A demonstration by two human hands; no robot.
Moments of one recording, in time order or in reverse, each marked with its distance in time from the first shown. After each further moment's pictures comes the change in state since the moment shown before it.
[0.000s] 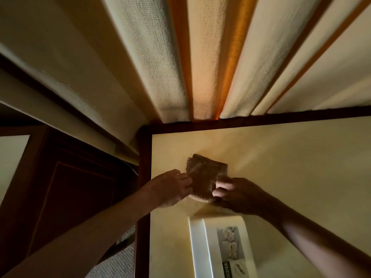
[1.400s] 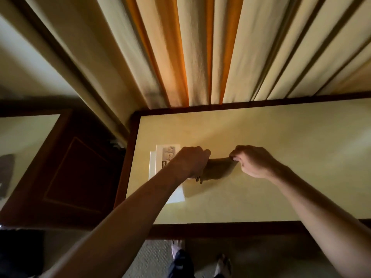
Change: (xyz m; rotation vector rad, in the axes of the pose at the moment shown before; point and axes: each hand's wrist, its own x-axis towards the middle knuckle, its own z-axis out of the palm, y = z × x) left_hand 0.109 0.215 -0.172 -0.237 -0.194 -0.621; right_hand -0.199 -0.049 -0.121 -0.001 -0.057 0.510
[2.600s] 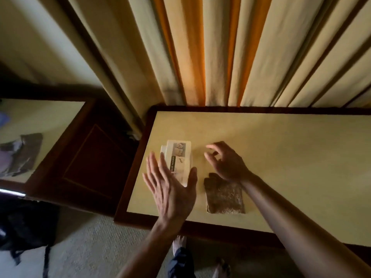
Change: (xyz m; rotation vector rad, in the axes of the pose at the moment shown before) left_hand -0.098 0.043 0.066 -0.619 0.842 -0.853; right_hand 0.042 -0.079 0.023 0.472 0.148 0.011
